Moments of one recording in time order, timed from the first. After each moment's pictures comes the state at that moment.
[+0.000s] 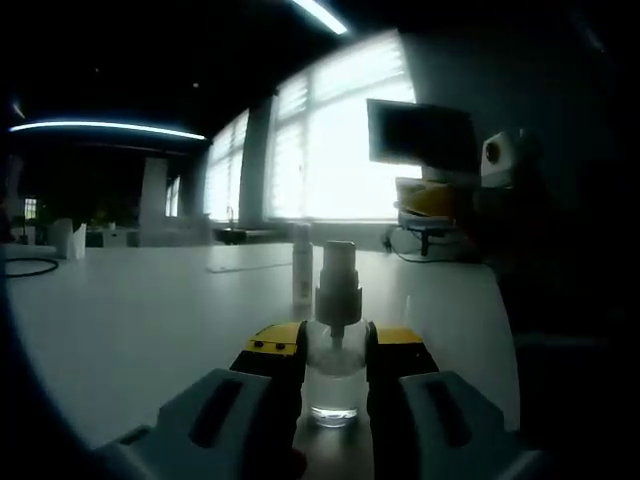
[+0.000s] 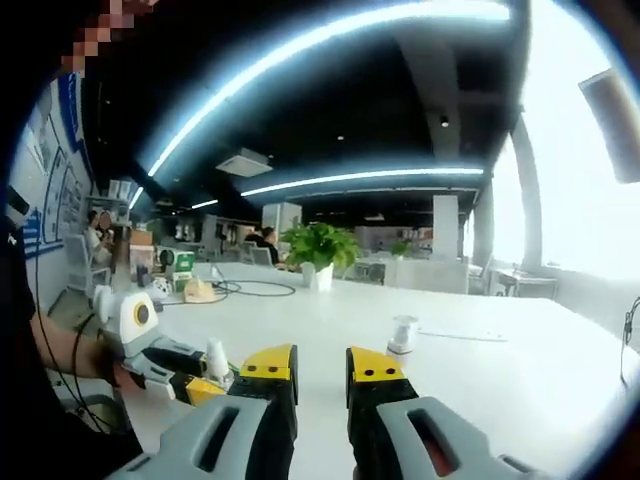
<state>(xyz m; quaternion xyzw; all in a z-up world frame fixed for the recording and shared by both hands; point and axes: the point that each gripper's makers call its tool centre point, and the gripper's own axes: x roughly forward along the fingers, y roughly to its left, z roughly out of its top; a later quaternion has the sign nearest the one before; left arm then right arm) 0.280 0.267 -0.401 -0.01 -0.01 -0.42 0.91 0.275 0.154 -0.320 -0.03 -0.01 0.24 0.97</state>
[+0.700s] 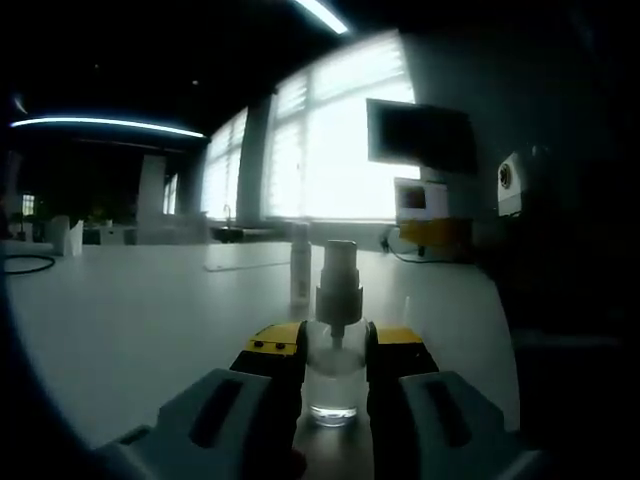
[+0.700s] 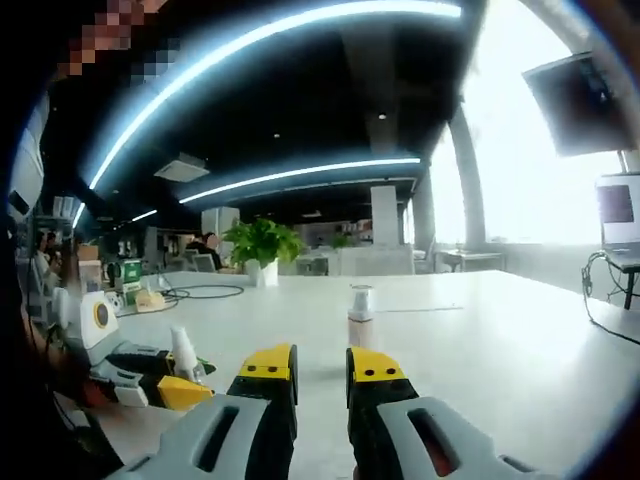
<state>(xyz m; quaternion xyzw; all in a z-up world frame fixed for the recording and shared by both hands) 0.282 0.264 -0.404 -0.01 -0.01 -0.43 0.90 0.269 0.133 -0.357 0.02 0.00 0.09 1.00</state>
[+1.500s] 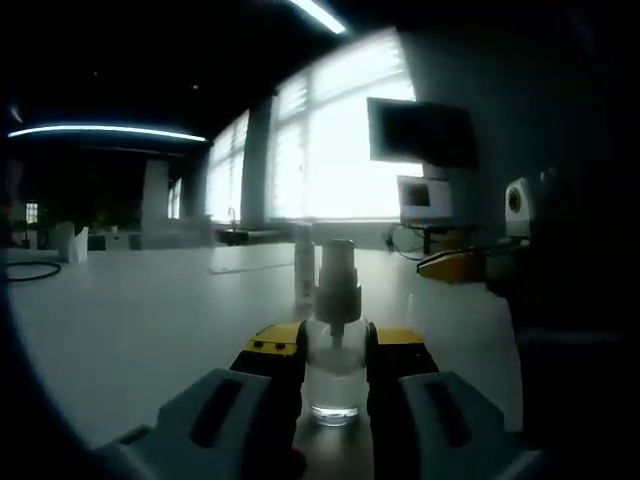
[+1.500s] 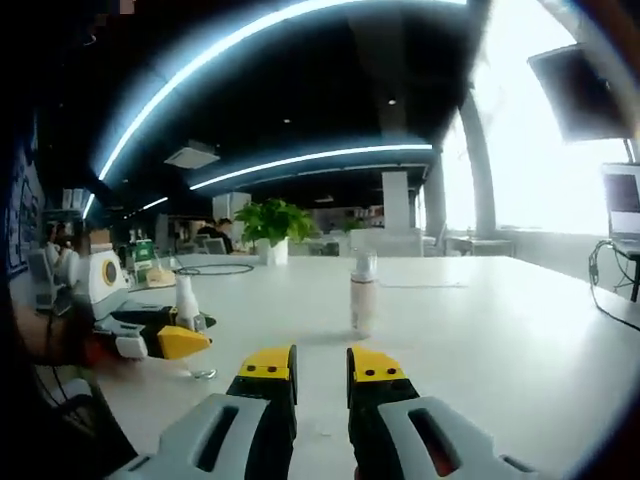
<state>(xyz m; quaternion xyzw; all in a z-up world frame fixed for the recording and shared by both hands) 0.281 0.269 -0.402 0.00 -0.01 -0.42 0.91 0.261 0.116 -0.393 0.01 0.03 0.13 0.99</state>
